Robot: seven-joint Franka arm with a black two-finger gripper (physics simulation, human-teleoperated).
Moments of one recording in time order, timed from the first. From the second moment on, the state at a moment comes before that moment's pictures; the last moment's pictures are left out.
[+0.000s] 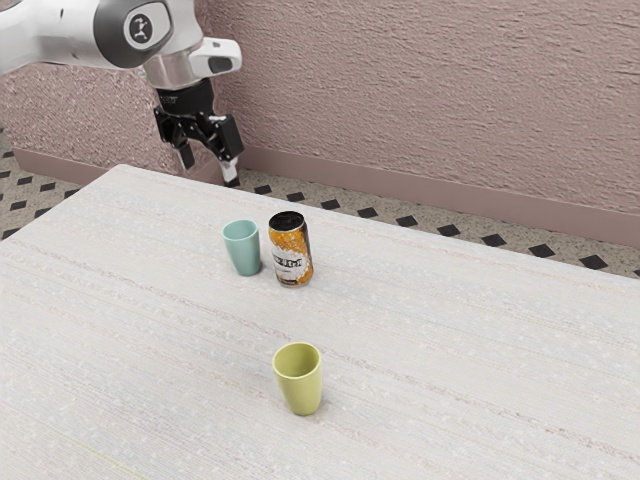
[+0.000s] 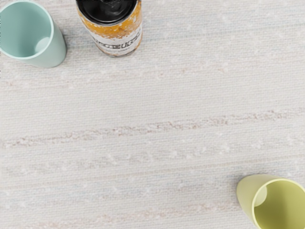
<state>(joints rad) -0.22 0.07 0.21 -1.57 -0.04 1.68 0.10</state>
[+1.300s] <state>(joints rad) 0.10 0.83 0.17 -1.01 -0.13 1.85 0.33</state>
